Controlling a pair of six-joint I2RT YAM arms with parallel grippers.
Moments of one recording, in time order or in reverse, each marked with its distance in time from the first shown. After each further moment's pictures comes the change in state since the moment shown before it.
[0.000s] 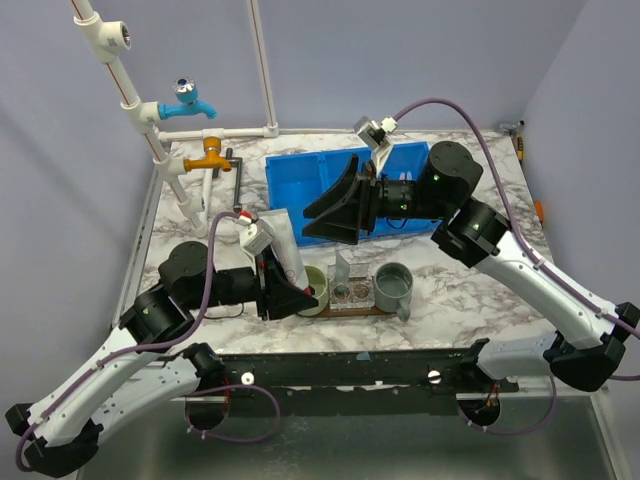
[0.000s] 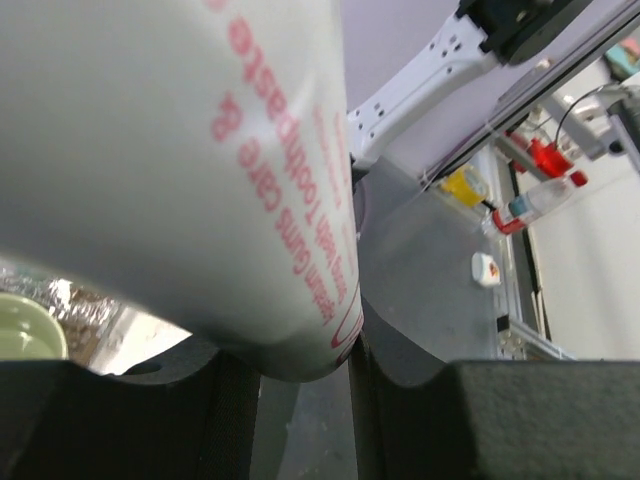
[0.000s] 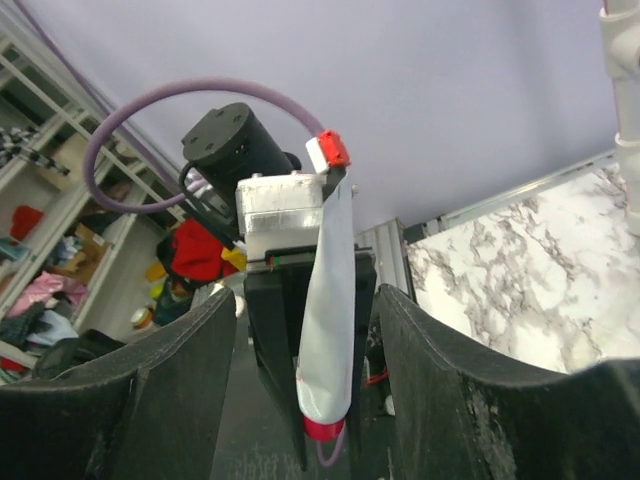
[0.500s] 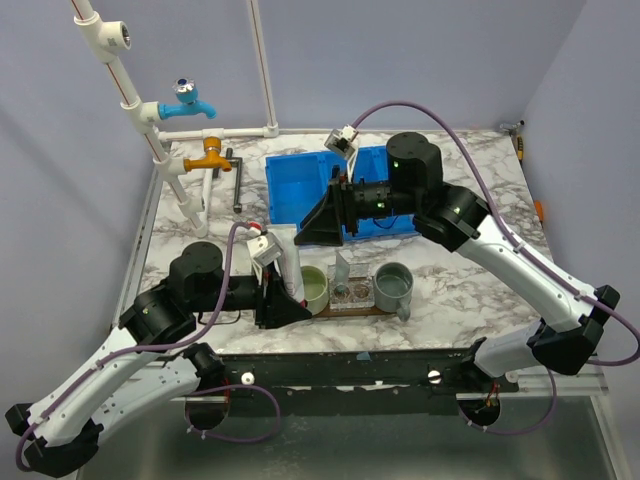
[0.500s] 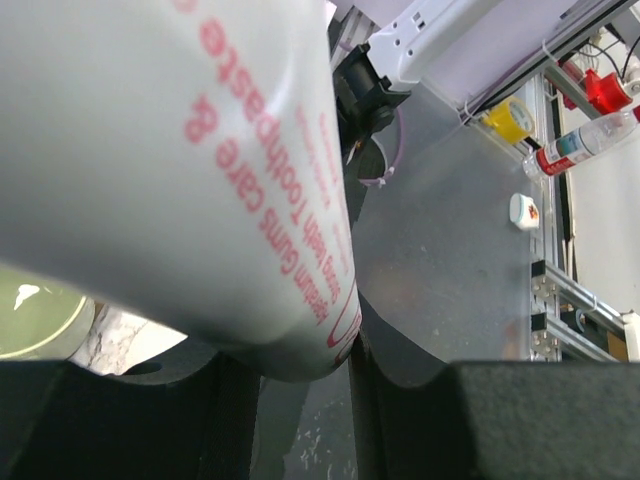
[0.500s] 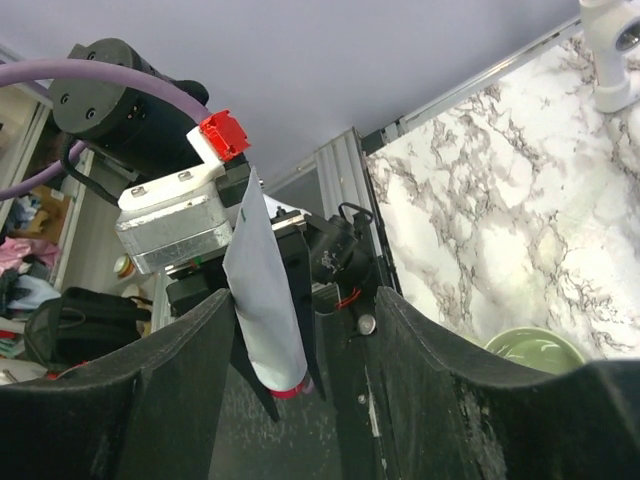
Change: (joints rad) left arm 0.000 -0.002 0.011 -0.232 0.016 0.154; right arm 0.000 0.140 0.171 -0.382 0.008 -0.167
